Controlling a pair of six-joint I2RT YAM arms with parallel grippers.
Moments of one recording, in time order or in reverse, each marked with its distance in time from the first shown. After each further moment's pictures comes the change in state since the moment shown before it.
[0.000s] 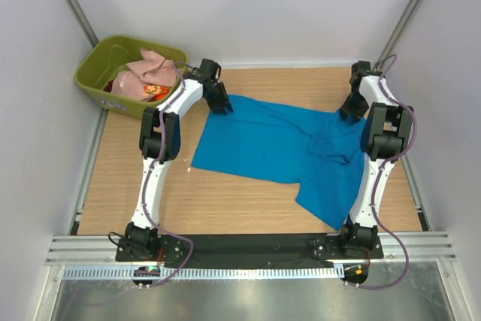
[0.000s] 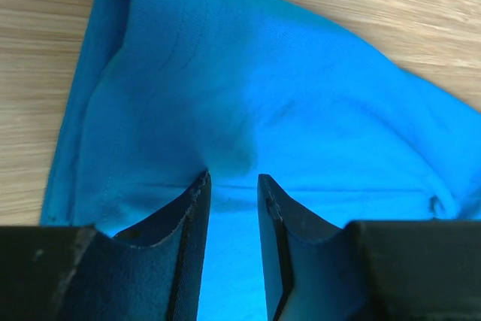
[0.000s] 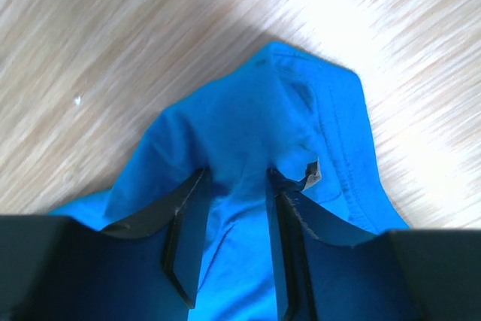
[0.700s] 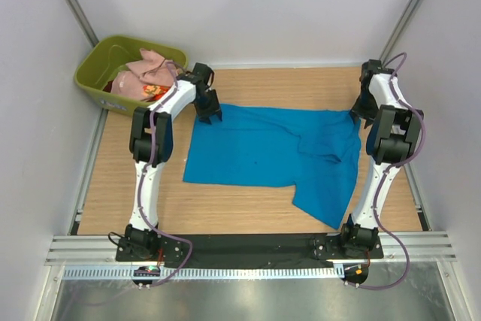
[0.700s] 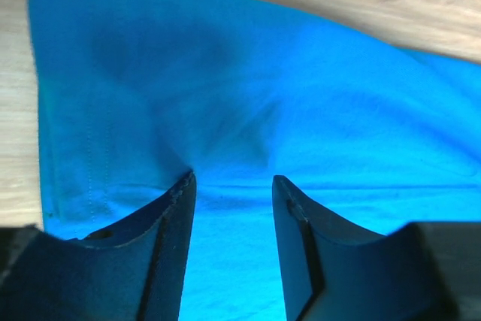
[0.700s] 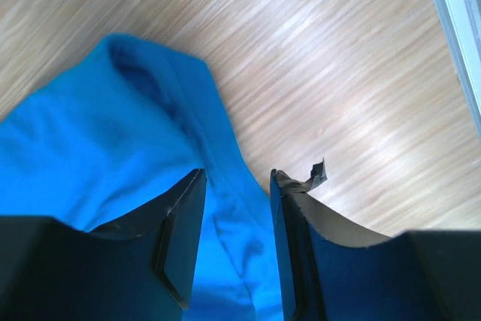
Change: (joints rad) left arm 0.023 -0.142 -0.192 -0.089 -0.115 0.085; right arm -0.043 -0.066 -0.015 -0.125 0.066 -0.086
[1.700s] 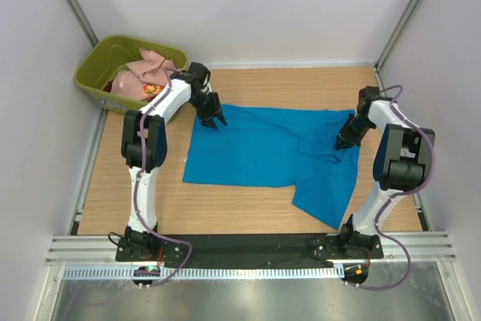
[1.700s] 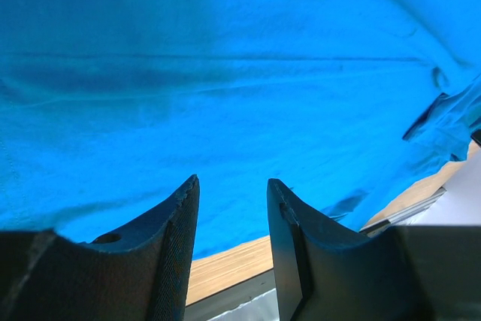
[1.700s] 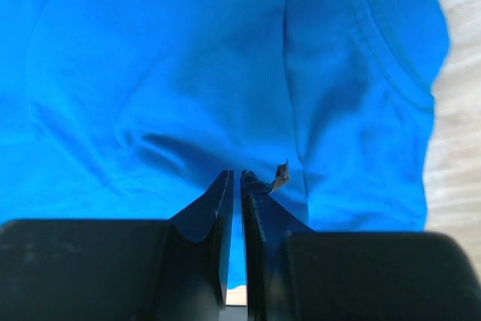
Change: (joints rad) left arm 0.000 -0.130 -0.083 -0.113 0.253 0.006; right arm 0.011 -0.391 -0.589 0.180 -0.450 0.047
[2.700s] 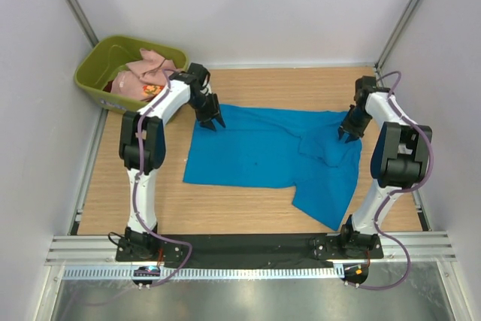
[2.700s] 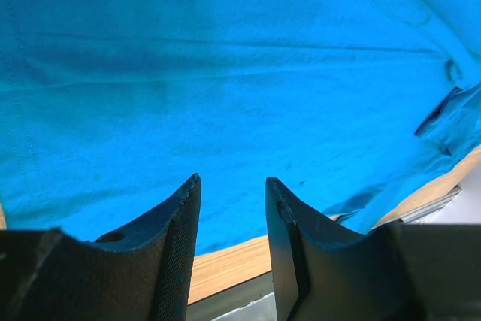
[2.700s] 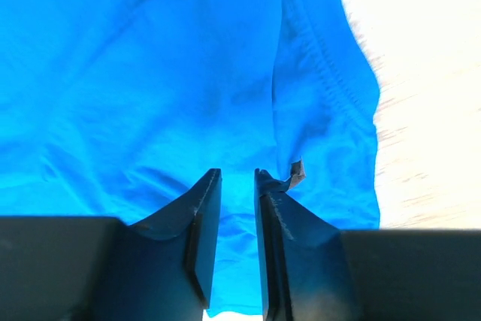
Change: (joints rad) left arm -0.006 -0.037 -0.045 0.000 -0.024 0.024; right arm 0.045 0.040 0.107 -0.033 0.186 -0.023
